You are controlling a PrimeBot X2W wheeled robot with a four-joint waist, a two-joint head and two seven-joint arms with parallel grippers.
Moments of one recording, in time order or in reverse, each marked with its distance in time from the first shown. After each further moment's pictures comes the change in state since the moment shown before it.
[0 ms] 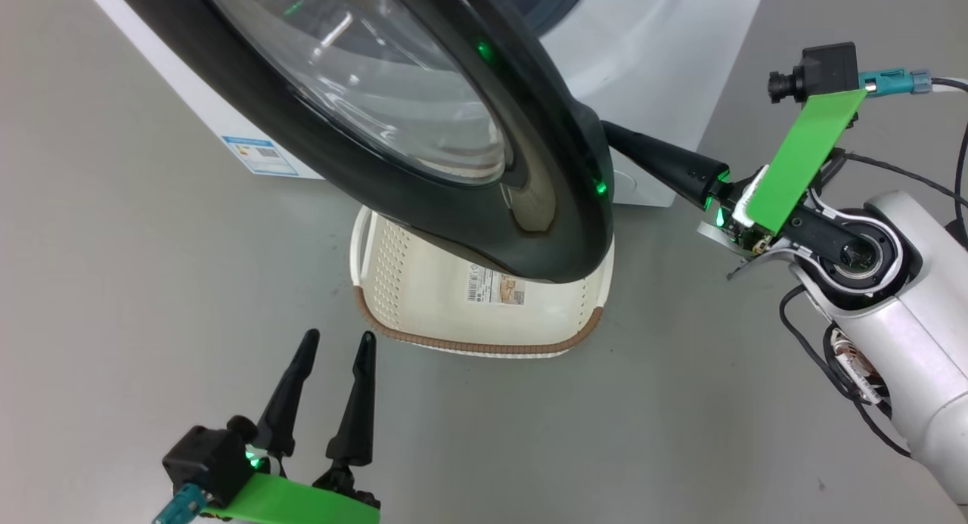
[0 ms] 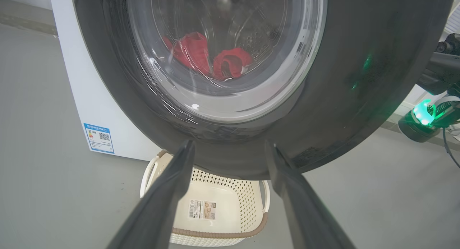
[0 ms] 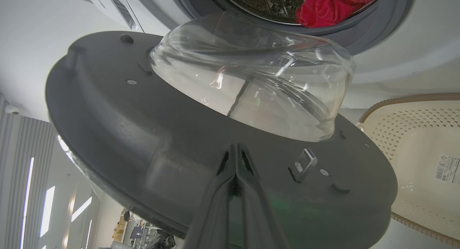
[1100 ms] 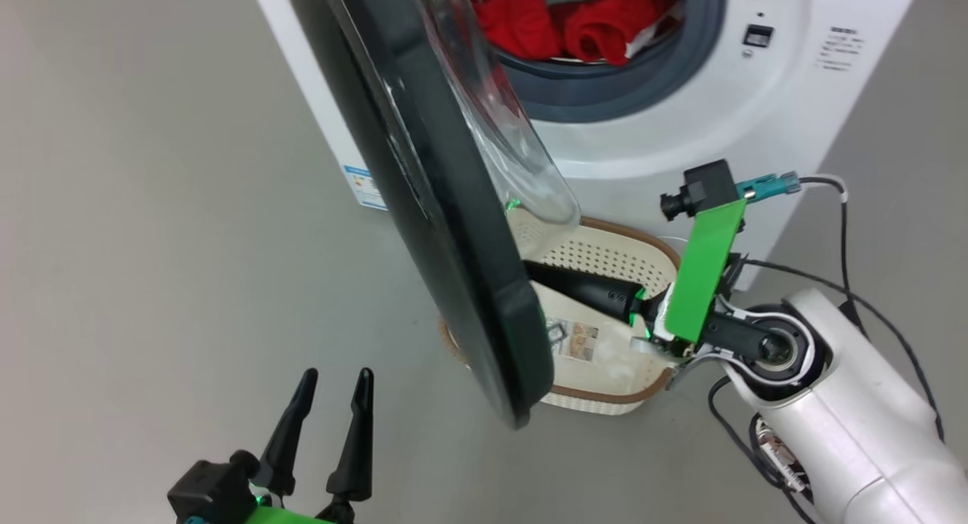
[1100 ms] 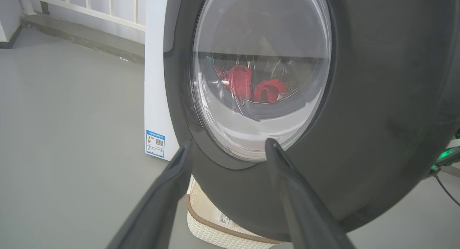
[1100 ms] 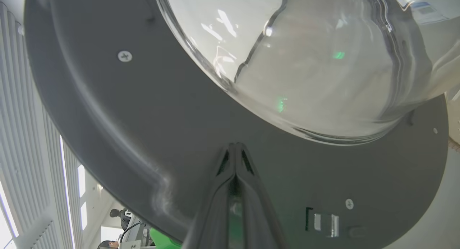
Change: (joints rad) left arm 0.074 0.000 -0.005 -0.005 -0.010 0.032 0.000; right arm 0.192 0.166 -0.070 -0.016 -0.133 0.000 0.202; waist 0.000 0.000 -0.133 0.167
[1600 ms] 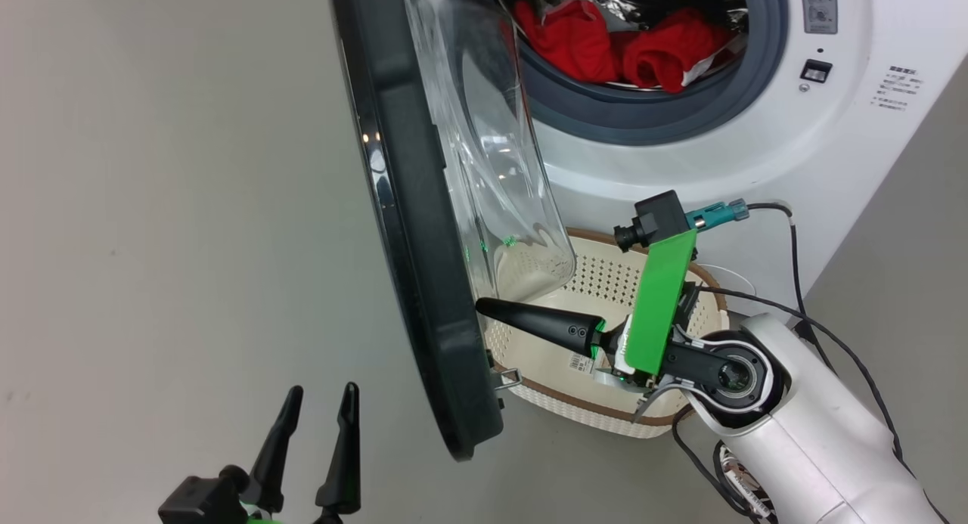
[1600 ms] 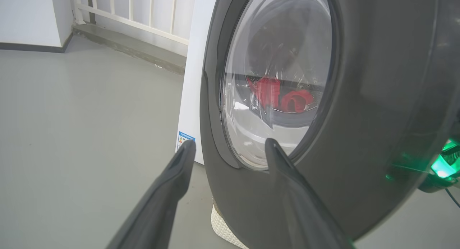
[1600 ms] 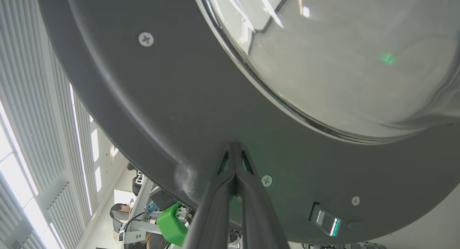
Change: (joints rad) left arm 0.035 0.000 0.021 -0.001 0.002 0.025 0.000; right arm 0.040 0.075 0.021 -0.007 -0.037 0.000 0.026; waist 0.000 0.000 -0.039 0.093
